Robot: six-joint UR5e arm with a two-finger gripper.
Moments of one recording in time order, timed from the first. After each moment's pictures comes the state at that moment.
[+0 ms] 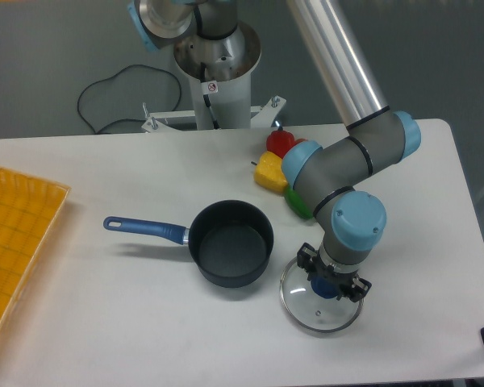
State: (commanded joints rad) arm 2.58 -2.24 -1.39 -1.08 1.53 1.14
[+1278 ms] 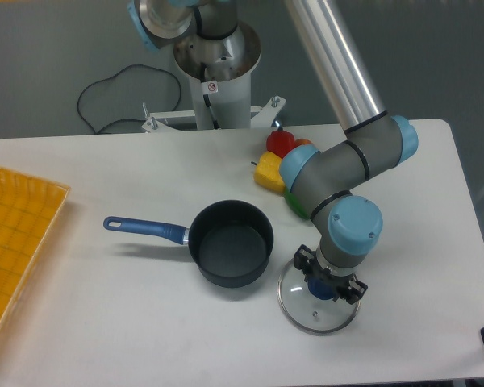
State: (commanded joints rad) arm 2.57 -2.24 -1.39 -1.08 1.53 1.14
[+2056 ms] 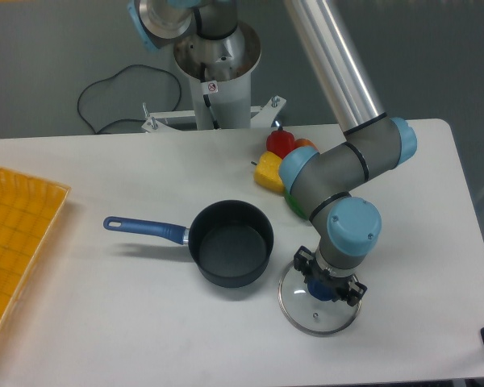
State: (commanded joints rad) arm 2.57 -2.25 -1.40 -1.07 1.53 1.15
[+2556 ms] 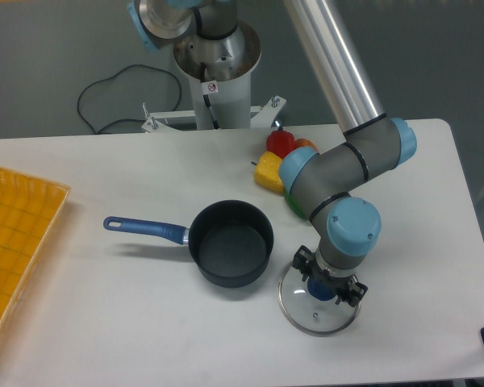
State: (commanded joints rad) arm 2.57 -2.24 -1.40 -1.06 1.53 1.16
